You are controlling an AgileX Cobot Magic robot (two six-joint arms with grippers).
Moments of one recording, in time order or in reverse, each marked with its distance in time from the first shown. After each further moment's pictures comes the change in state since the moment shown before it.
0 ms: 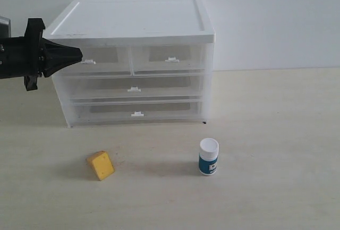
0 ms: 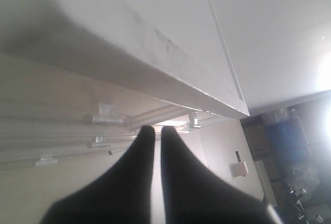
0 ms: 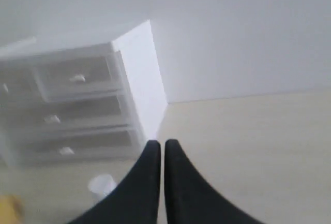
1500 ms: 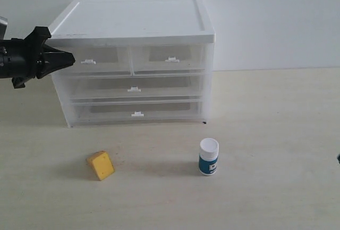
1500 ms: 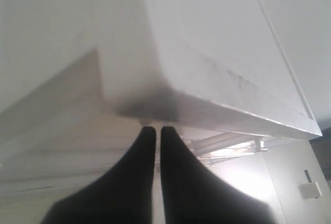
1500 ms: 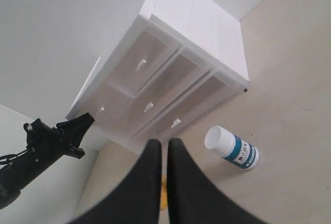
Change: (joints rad) left arm 0.000 0.000 -0.025 0.026 -0.192 0.086; right arm 0.267 0.315 -0.021 0.270 -0.201 0.462
